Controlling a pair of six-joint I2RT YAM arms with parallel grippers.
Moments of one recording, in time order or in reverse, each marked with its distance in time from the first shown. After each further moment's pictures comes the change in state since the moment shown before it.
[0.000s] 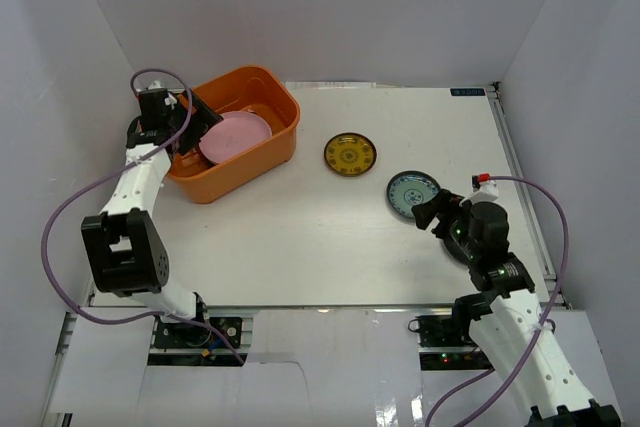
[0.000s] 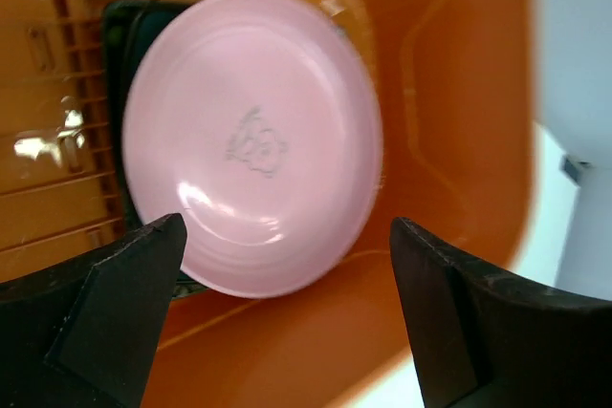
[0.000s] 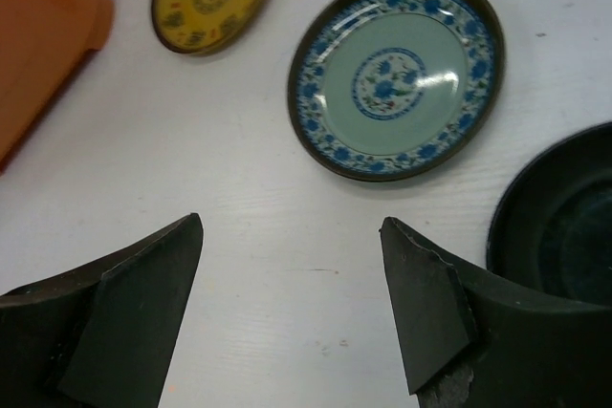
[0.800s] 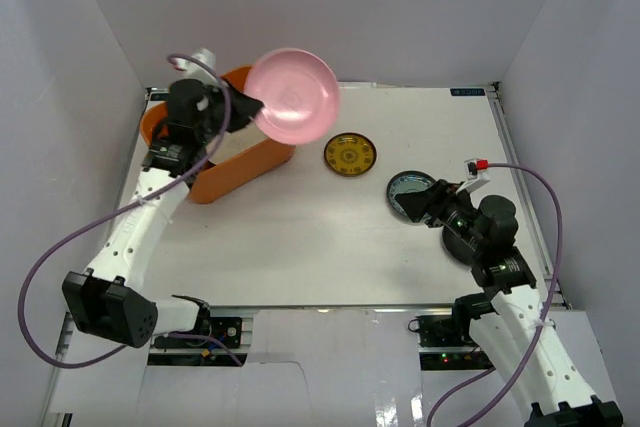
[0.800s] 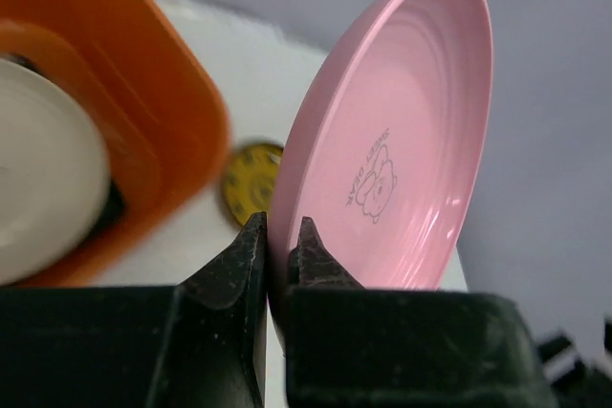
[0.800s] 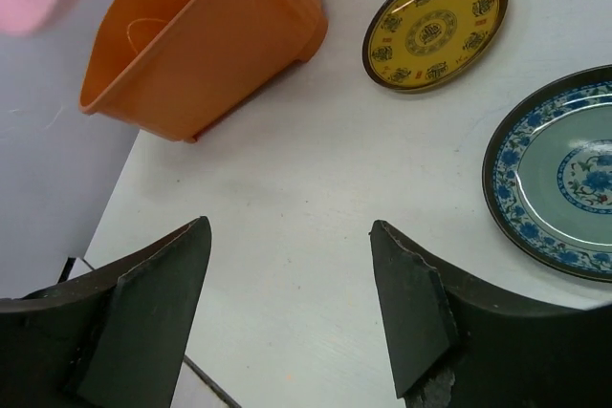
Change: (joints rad) left arm -0.463 -0.307 0.001 0.063 -0.043 0.024; right arm 0.000 0.080 0.048 0.243 -0.307 0.093
